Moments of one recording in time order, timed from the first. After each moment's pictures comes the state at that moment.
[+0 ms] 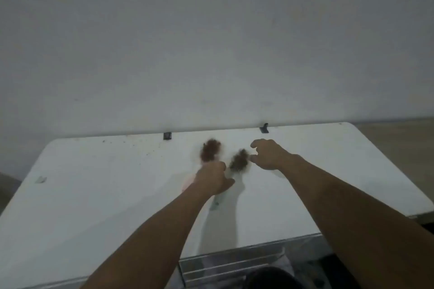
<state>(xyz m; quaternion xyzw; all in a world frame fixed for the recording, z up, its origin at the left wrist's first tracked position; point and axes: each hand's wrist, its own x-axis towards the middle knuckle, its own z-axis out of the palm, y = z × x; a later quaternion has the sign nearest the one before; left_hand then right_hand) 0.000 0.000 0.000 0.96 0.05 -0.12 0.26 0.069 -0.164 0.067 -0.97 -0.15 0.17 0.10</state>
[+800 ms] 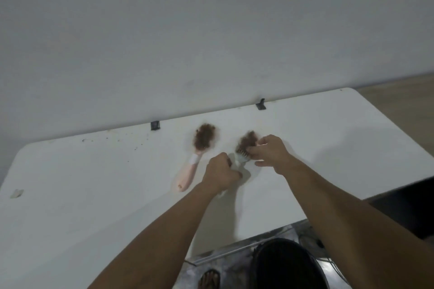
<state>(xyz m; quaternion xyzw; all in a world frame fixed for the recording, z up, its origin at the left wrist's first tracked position) 0.007 -0.017 -0.021 0.90 0.08 -0.13 0.40 0.059 -0.168 0.008 -0.79 0.17 0.19 0.55</state>
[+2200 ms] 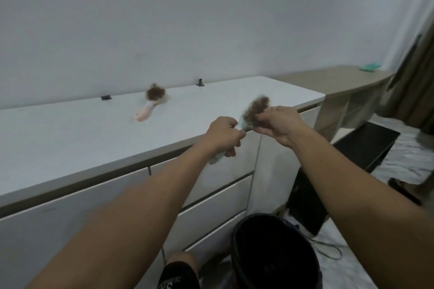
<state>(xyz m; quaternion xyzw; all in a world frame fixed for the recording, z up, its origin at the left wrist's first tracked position) -0.179 -0.093 -0.072 0.83 -0.20 -0.07 0.51 -0.201 -0.245 -0.047 -0.64 0.13 -0.15 0.74</state>
